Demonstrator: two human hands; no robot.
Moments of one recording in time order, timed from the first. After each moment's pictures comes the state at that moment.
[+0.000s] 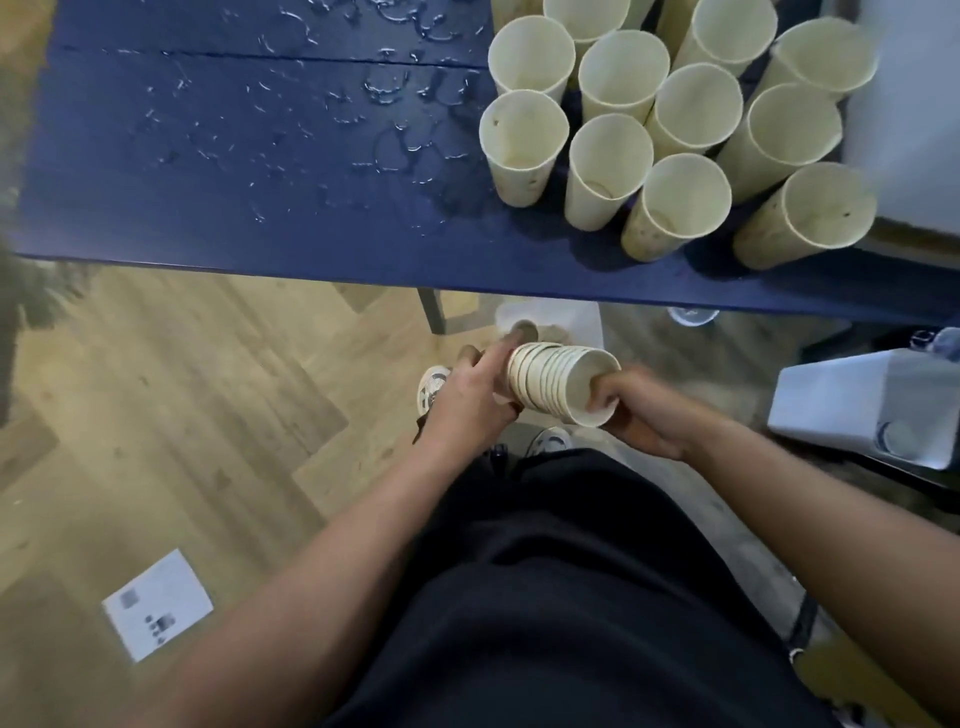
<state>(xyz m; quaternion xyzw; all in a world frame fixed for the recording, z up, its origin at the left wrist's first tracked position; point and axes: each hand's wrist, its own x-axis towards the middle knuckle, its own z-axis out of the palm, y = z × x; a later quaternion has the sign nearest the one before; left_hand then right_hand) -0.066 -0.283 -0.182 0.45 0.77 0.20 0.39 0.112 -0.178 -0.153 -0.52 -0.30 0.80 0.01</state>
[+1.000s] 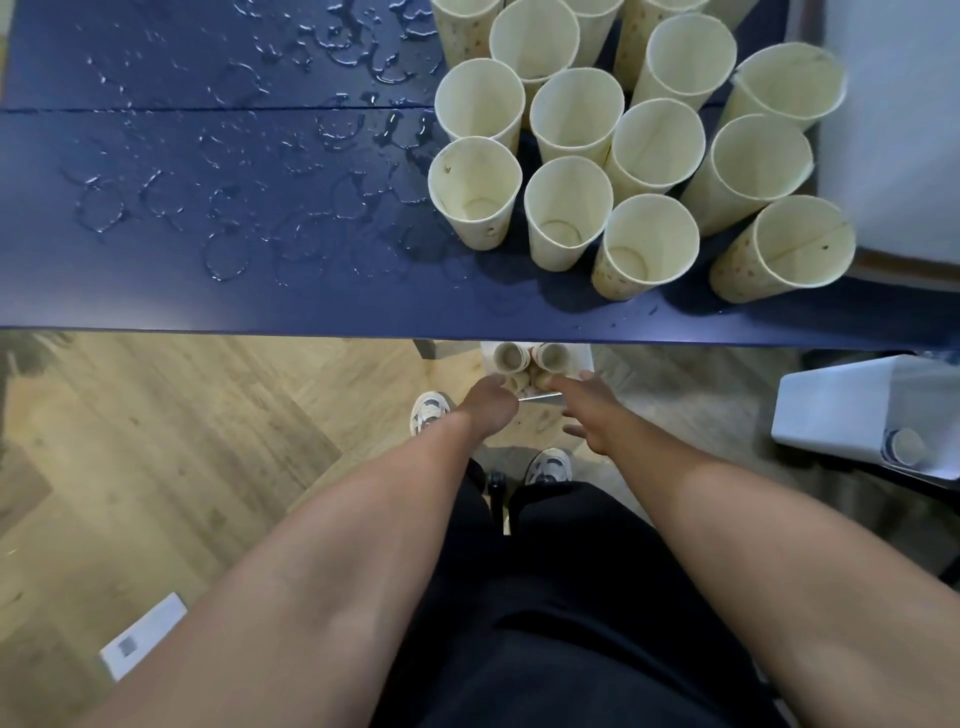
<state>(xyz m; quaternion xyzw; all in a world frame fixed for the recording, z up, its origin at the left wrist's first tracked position) -0.052 -0.198 -0.251 0.18 0.76 0.09 0.62 0.086 -0.143 -0.263 -0.69 -0.32 0.65 -0.02</state>
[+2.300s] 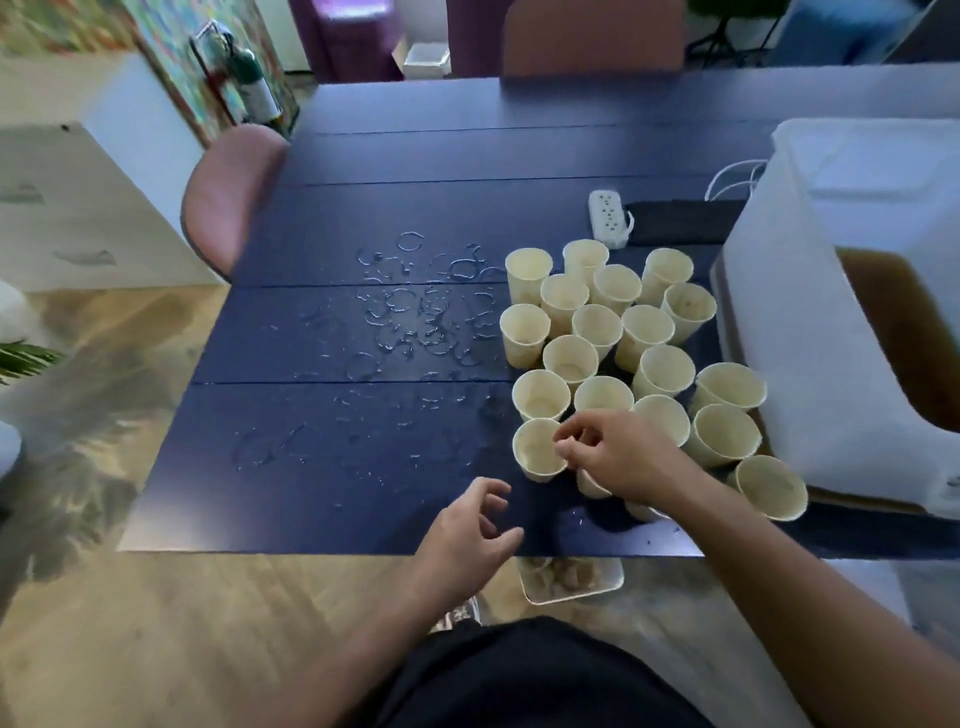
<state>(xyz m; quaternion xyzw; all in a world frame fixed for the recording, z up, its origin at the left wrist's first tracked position) -0.177 -0.189 -0.065 0.47 0.74 0.23 0.42 -0.009 -0.042 -0.001 -0.50 -0.77 0.39 0.01</state>
